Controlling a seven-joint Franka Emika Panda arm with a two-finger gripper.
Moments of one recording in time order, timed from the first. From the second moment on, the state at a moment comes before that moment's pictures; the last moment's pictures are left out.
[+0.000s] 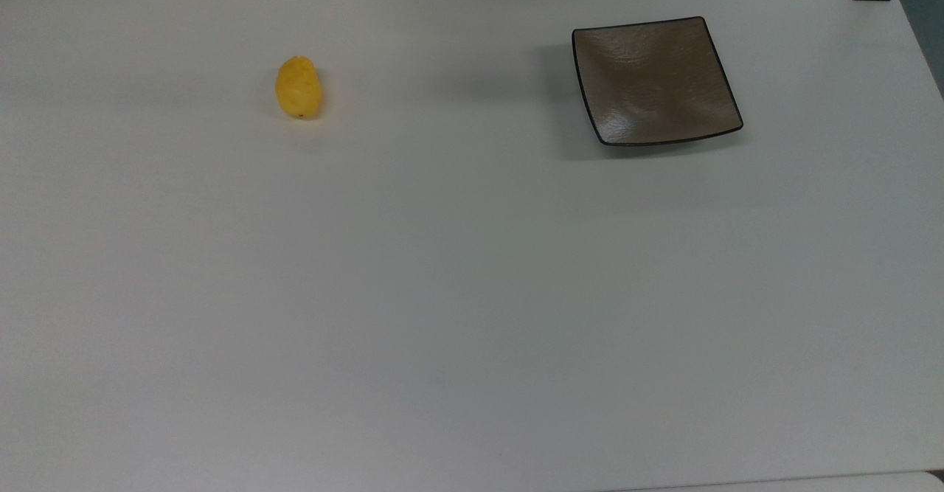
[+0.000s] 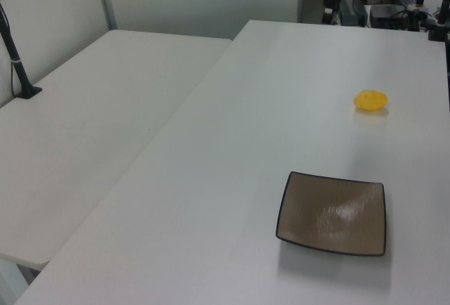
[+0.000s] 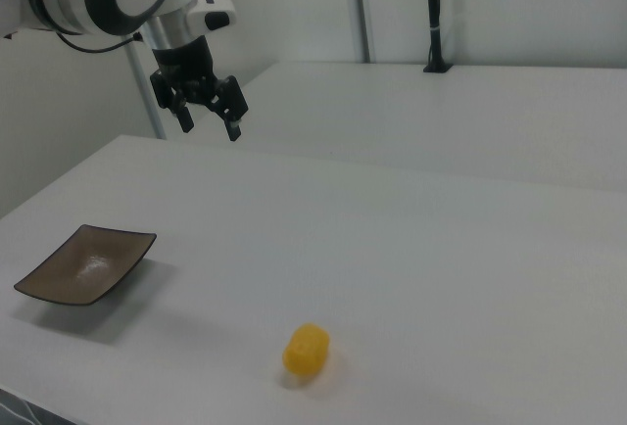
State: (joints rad) arm 0.10 -0.03 0.00 -1.65 0.05 1.75 -0.02
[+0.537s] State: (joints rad) arm 0.11 -0.02 -0.02 -1.65 0.04 1.76 -0.02
